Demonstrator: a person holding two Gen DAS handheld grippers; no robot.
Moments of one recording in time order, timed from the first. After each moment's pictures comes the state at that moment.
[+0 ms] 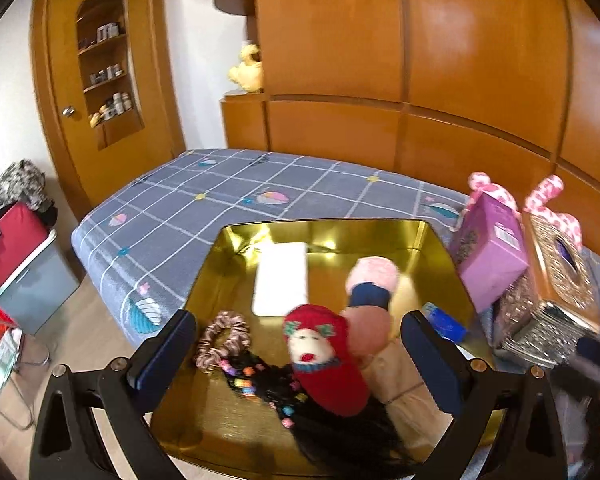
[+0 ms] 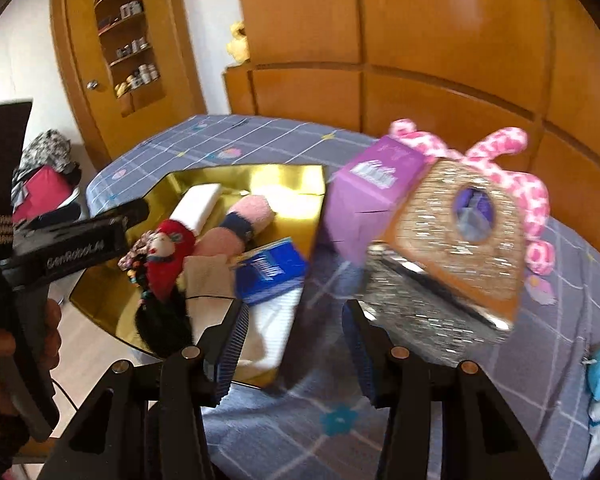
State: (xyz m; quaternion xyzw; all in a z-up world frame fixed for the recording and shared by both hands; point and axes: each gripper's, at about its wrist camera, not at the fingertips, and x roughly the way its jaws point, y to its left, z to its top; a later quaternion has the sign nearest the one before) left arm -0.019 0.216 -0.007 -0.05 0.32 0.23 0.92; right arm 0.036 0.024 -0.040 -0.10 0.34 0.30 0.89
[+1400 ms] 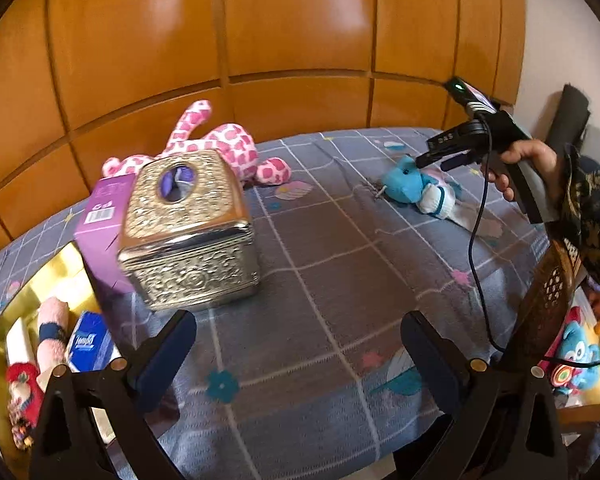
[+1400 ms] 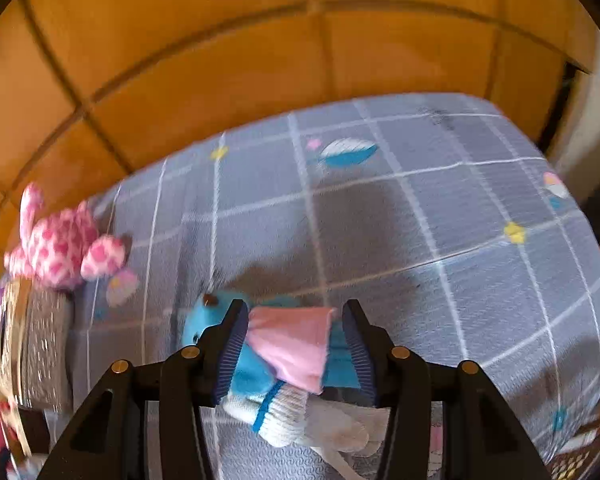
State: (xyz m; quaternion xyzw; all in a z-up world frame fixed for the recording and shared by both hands) left arm -0.015 -0.019 -0.023 0.11 0.36 -0.21 0.90; right arm 0.160 -0.384 -0.060 0.14 0.45 -0.04 0.88
